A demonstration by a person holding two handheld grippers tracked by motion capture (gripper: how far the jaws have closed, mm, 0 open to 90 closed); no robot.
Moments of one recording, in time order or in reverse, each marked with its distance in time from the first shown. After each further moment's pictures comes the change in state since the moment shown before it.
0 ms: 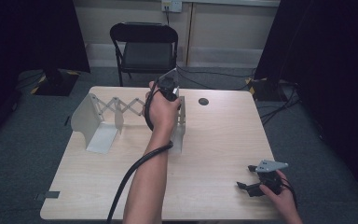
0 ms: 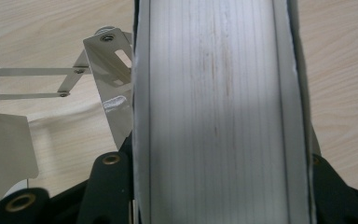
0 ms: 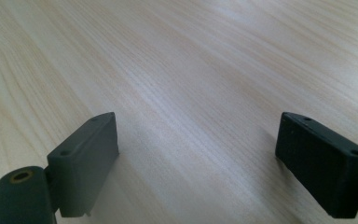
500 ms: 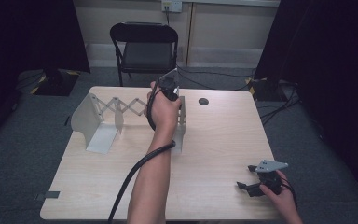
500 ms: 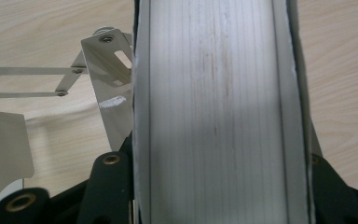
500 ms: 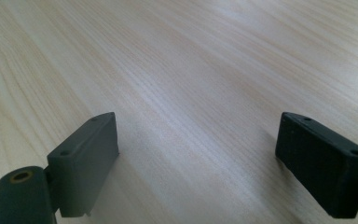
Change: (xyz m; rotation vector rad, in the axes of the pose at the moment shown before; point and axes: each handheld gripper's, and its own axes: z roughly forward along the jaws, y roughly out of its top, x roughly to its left) left arm -0.002 0.002 0.005 0.006 0.013 -0.028; right arm 0.000 0.000 0.000 0.001 0.001 0.002
